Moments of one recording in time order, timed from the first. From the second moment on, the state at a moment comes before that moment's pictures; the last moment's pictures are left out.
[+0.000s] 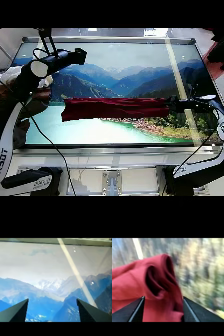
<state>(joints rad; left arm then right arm) -0.23 -1.32 1.37 1.04 -0.44 -1.27 -0.47 -1.68 1.08 -0.73 1.08 1.00</state>
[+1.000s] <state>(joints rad) -0.48 -1.74 1.37 0.93 -0.78 -1.36 -0.35 -1.47 1.34 -0.72 1.33 1.11</state>
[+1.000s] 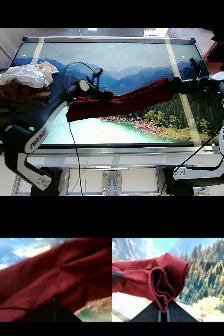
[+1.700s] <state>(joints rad) -0.67 -1.85 1.49 0.93 -0.80 -1.35 -0.07 -1.41 1.57 -0.84 1.47 1.20</state>
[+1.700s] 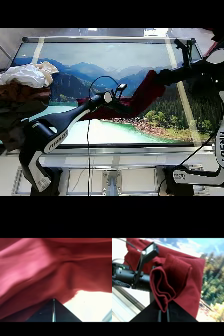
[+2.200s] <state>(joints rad) -0.44 -1.48 1.67 1.62 -1.03 -1.51 0.27 -1.45 1.60 -0.91 1.25 1.33</state>
